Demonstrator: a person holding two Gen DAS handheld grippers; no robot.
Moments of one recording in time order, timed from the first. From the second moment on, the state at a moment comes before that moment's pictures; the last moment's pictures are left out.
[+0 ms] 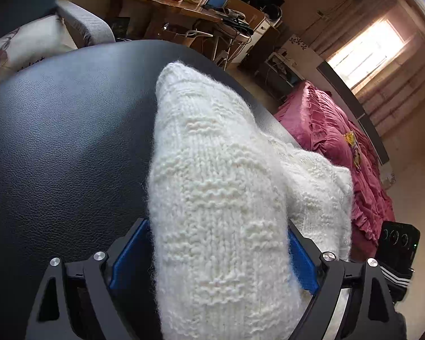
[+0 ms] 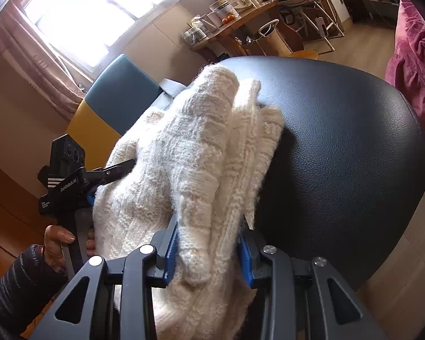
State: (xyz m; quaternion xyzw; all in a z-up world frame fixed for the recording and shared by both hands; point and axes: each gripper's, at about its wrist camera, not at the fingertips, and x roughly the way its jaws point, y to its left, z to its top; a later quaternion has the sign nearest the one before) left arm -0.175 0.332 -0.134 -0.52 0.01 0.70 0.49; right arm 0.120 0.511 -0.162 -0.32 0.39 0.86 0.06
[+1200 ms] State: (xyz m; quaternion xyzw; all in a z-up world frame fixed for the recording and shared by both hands) left arm -0.059 0.321 -0.090 -0.41 0.11 0.80 0.42; right arm 0.124 0.411 -0.124 -0.36 0.17 0.91 0.13
